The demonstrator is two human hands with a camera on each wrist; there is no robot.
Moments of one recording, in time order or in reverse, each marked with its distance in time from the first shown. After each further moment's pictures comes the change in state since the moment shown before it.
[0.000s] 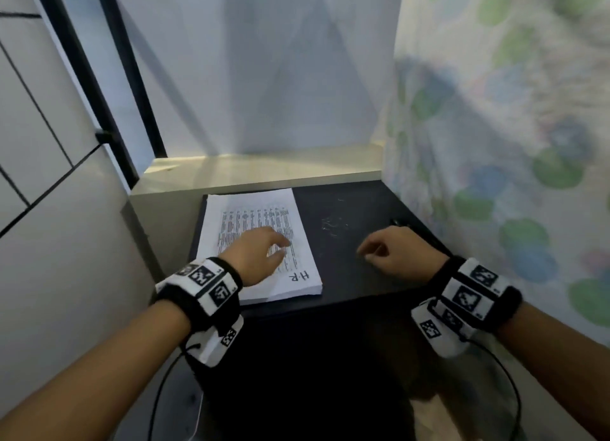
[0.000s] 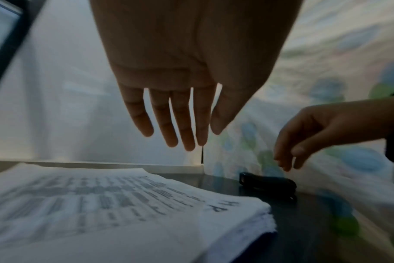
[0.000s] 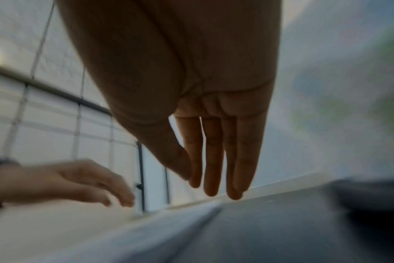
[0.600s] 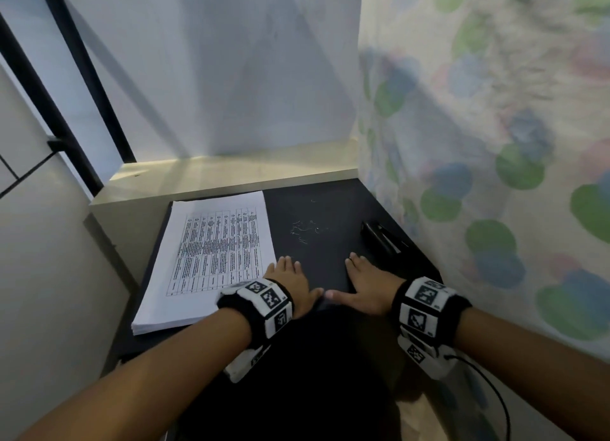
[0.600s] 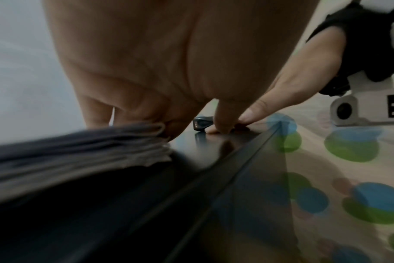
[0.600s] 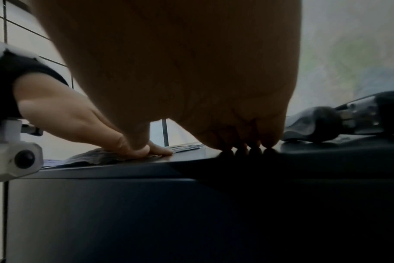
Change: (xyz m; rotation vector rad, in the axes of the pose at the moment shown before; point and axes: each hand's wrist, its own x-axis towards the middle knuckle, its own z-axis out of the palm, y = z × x) left_hand 0.053 0.085 0.096 0.434 -0.394 -0.199; right_hand 0.014 0.058 0.048 -0.138 -0.377 0.192
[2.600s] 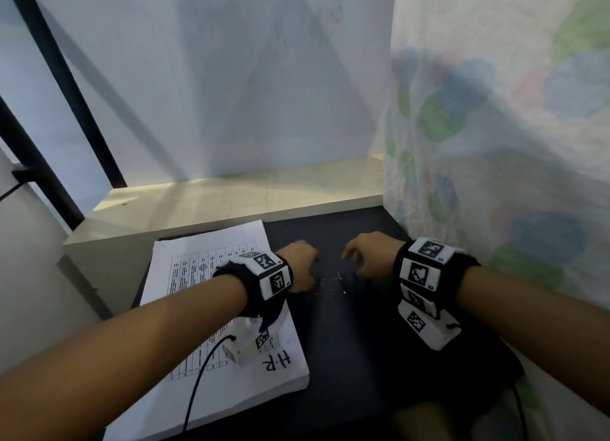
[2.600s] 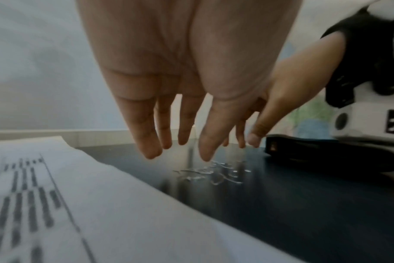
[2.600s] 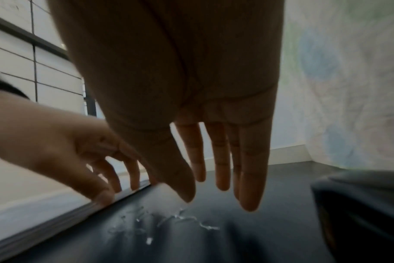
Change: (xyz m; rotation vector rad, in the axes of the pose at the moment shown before) left_hand 0.129 -0.053 -0.078 -0.134 0.105 0.206; right_hand 0.114 -0.006 -0.116 -0.068 0.121 -0.063
